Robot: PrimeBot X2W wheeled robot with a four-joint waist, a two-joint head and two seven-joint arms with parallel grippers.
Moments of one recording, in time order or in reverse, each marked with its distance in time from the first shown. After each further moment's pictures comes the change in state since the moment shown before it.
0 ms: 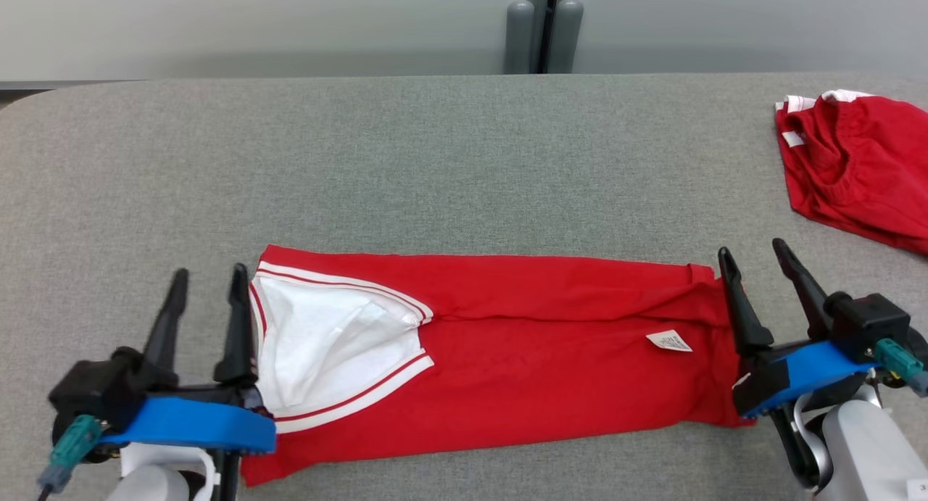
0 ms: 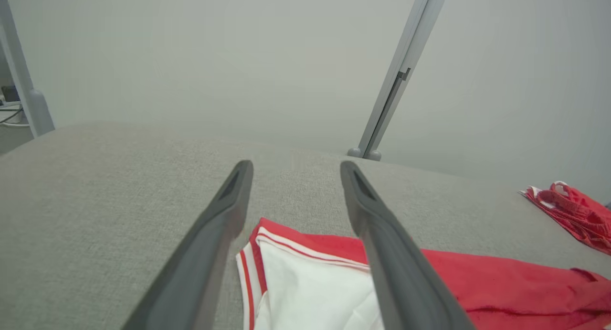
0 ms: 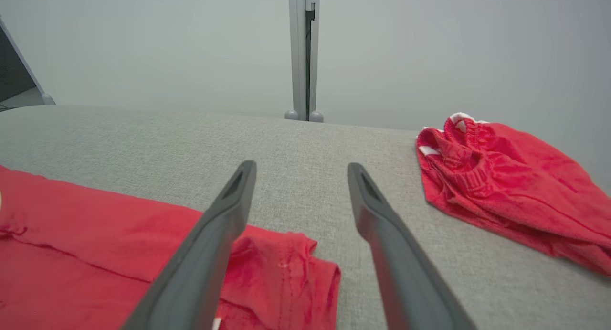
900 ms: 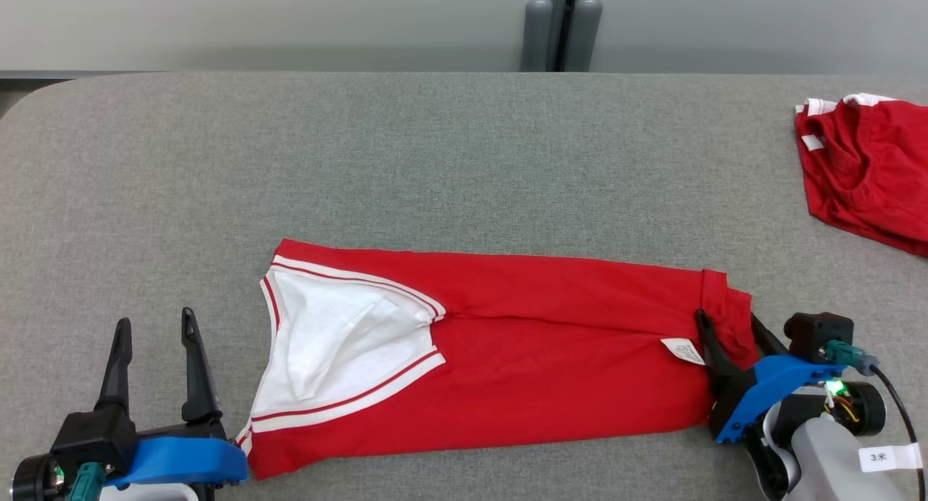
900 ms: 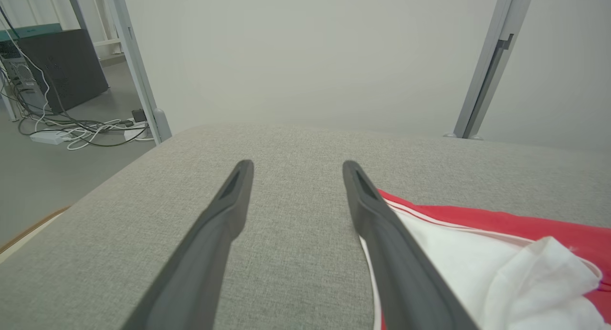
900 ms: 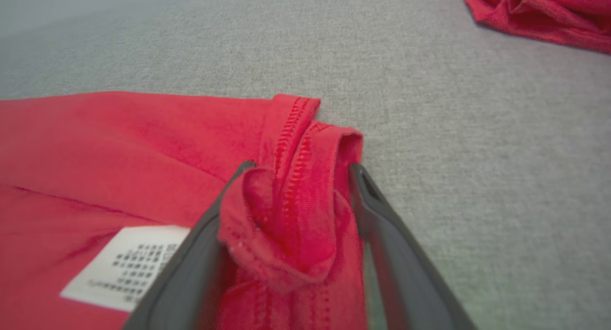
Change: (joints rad) left arm 0.113 -0.314 0.478 0.123 0.548 -0.167 0.000; right arm -0.114 0.053 -0.008 0.402 0.089 0.000 0.110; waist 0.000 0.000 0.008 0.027
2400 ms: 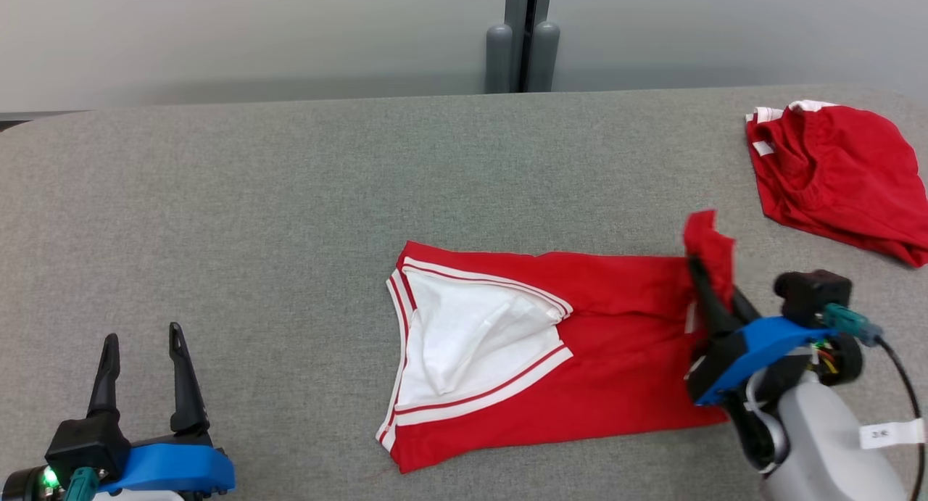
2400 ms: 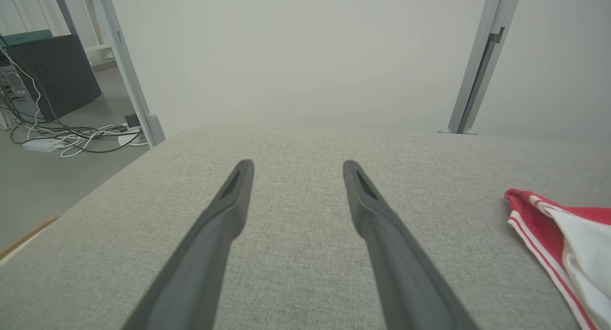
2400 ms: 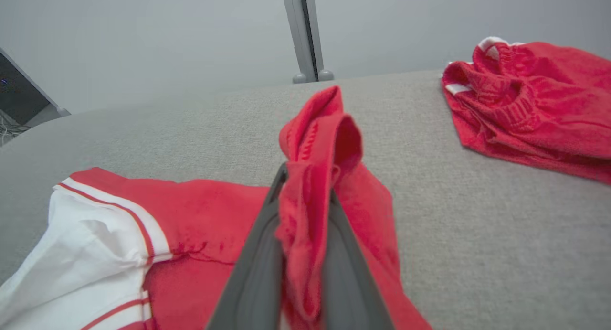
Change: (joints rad) left arm -0.009 -0.057 0.117 0.063 0.113 -0.073 0.000; right arm 0.004 -0.011 0.058 -0.218 0.086 0.000 0.027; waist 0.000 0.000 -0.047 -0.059
